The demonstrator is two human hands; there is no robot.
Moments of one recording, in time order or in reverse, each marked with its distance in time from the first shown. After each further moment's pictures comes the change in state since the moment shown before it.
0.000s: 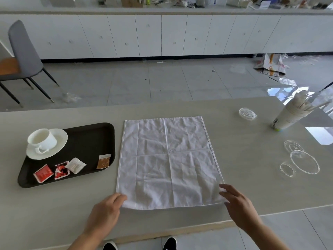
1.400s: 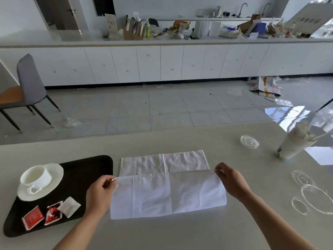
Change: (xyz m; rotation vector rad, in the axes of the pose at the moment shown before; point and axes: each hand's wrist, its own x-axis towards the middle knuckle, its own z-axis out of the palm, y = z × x) left_hand 0.152 -0.033 -0.057 -0.654 0.415 -0.465; right_hand 0.193 -0.018 -0.062 0.208 0.047 0.205
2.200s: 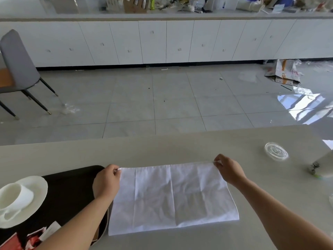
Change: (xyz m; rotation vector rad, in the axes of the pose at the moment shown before) left_hand 0.136 -0.013 0.074 0.375 -0.024 -0.075; right_hand 0.160 -0.003 0.058 -0.122 -0.147 0.119
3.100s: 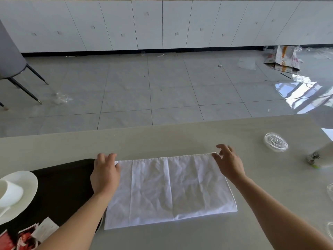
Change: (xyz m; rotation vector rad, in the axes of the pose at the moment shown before) left_hand -0.002 0.009 0.014 0.273 0.054 0.166; right_hand 0.001 0.012 0.018 0.046 0.173 0.031
